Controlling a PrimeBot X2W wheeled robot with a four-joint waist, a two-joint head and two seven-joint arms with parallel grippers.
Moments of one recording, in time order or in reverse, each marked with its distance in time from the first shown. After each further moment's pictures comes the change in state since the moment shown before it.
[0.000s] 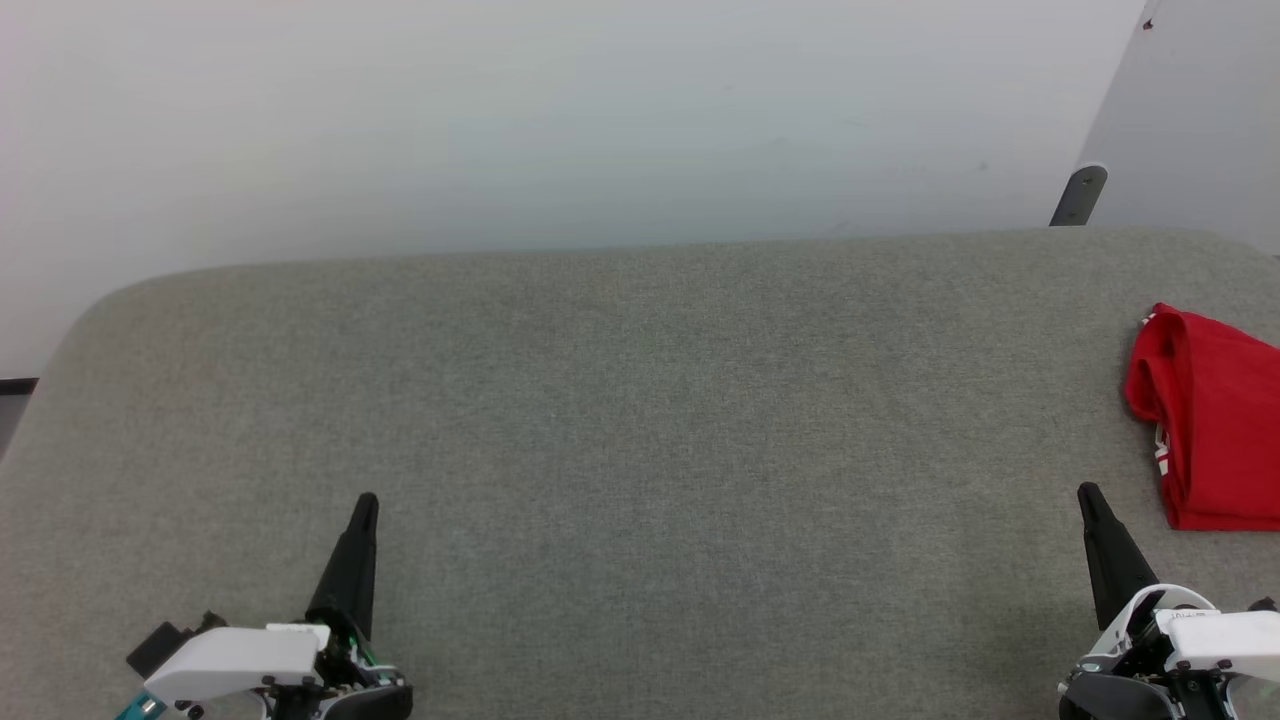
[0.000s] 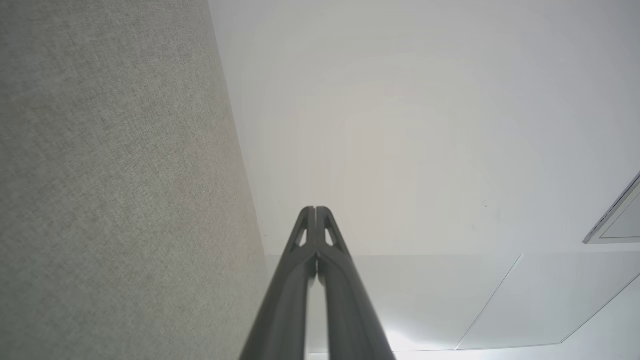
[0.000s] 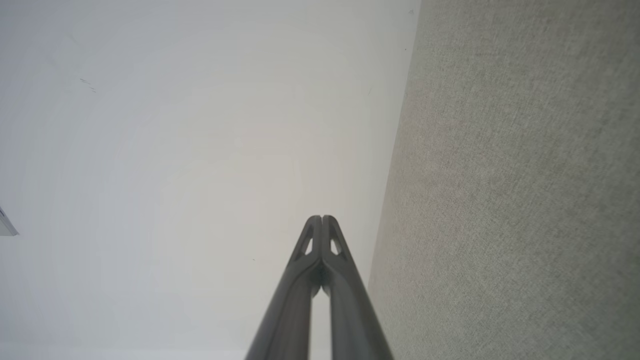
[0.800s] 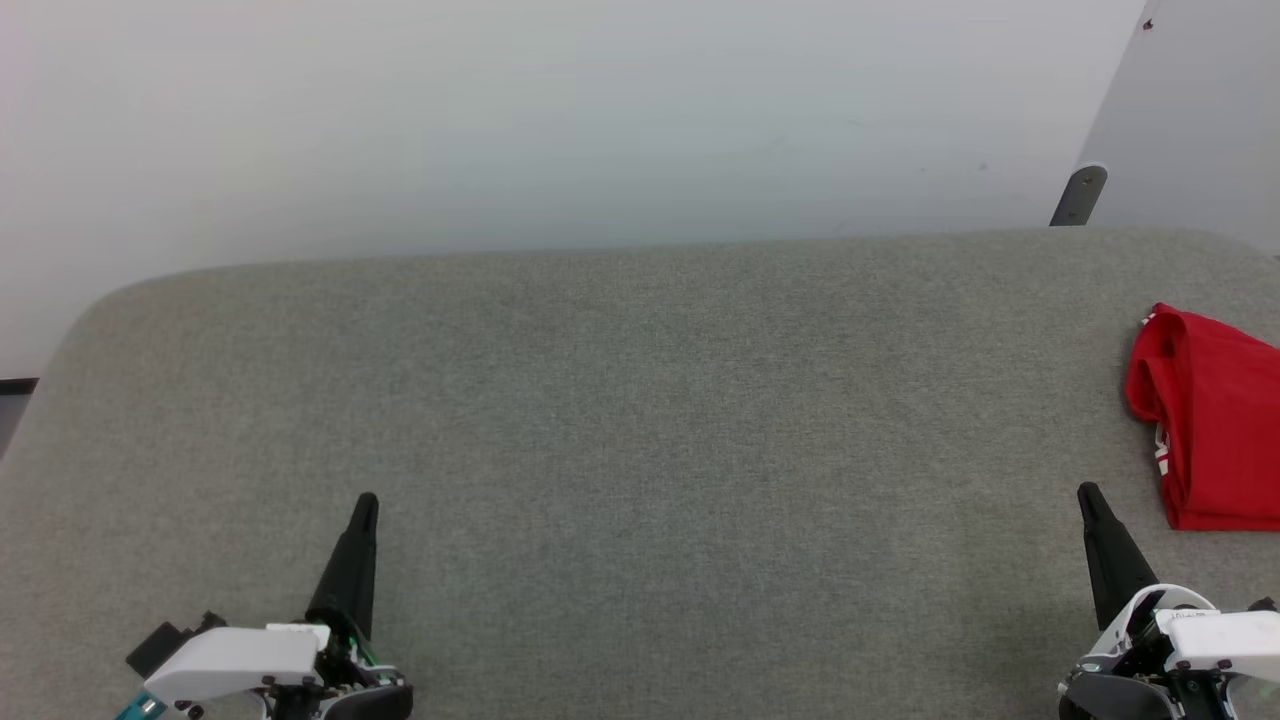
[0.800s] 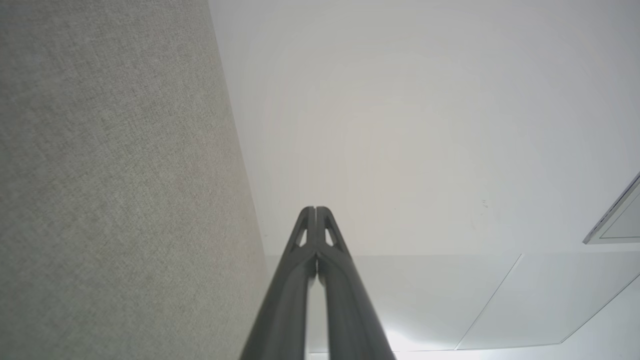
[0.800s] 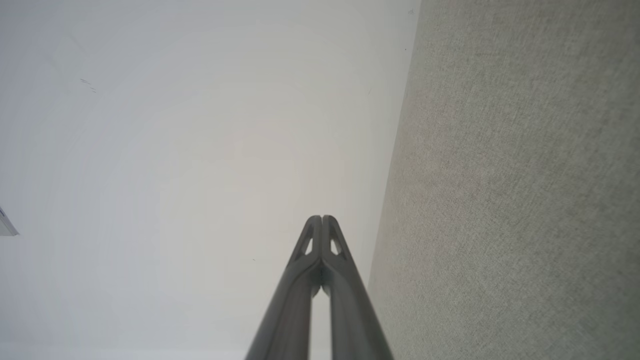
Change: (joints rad) left arm 0.000 0.000 0.000 0.000 0.000 0.000 0.000; right arm 0.000 0.000 0.000 0.000 0.000 0.000 0.000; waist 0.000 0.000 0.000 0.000
